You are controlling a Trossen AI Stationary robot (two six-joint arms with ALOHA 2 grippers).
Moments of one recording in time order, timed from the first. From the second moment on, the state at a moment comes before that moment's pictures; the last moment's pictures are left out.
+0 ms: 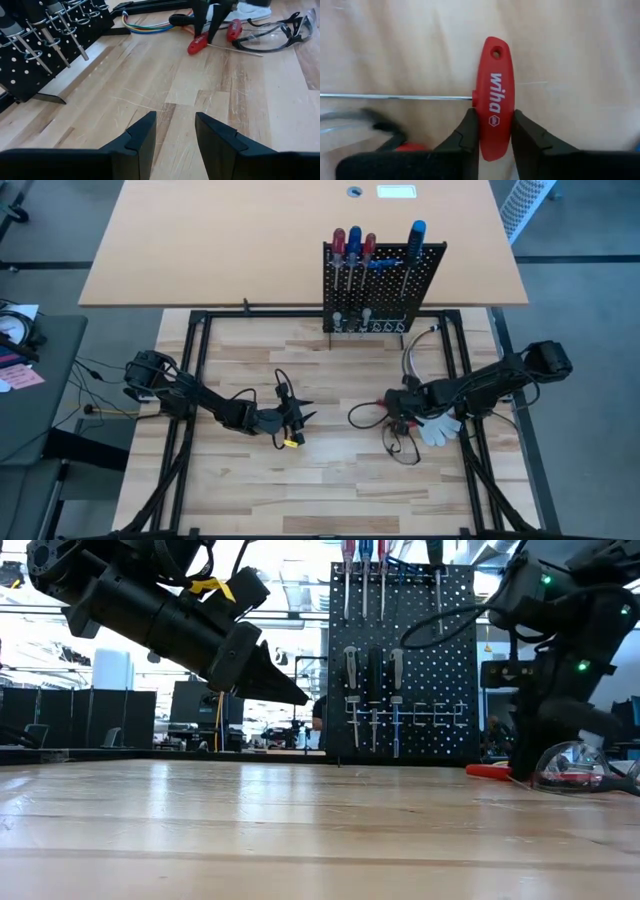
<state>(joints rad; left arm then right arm) -0.27 1.70 0.63 0.66 -0.66 -0.05 0.14 1.36 0.50 -0.42 0.36 0.34</state>
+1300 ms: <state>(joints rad) -0.27 1.70 0.63 0.66 -0.63 -0.05 -0.32 1.35 0.61 -0.33 0.42 0.24</state>
